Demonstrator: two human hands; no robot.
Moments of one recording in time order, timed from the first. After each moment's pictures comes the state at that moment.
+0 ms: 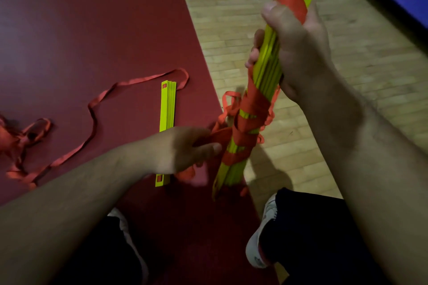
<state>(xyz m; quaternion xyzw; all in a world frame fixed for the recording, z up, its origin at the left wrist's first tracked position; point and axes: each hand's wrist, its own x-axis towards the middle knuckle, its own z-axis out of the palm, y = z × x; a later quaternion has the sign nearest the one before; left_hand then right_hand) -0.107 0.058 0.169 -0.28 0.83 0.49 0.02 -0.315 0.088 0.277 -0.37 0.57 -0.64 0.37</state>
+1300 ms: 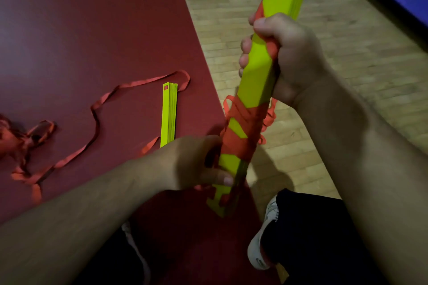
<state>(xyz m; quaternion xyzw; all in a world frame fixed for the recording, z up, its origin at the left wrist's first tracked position) -0.111 0.077 0.168 -0.22 0.88 0.42 0.00 -0.313 0.090 0.277 -0.32 0.51 -0.61 0.51</state>
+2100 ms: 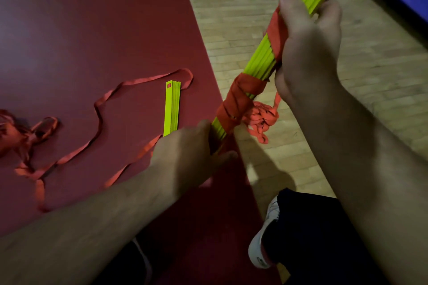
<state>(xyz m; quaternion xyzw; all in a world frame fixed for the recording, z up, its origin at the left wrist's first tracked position) -0.118 0.098 0.167 -0.47 0.87 0.17 -0.05 -0.297 0.086 0.276 -0.29 0.58 -0.73 0.23</state>
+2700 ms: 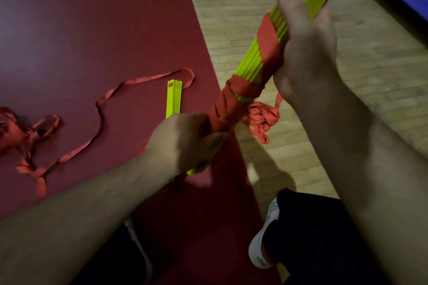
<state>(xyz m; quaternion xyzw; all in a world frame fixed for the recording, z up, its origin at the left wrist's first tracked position) -0.109 0.070 0.171 -0.43 0.86 0.25 -0.12 -0.303 0.082 0.271 -0.30 0.52 -0.73 0.32</state>
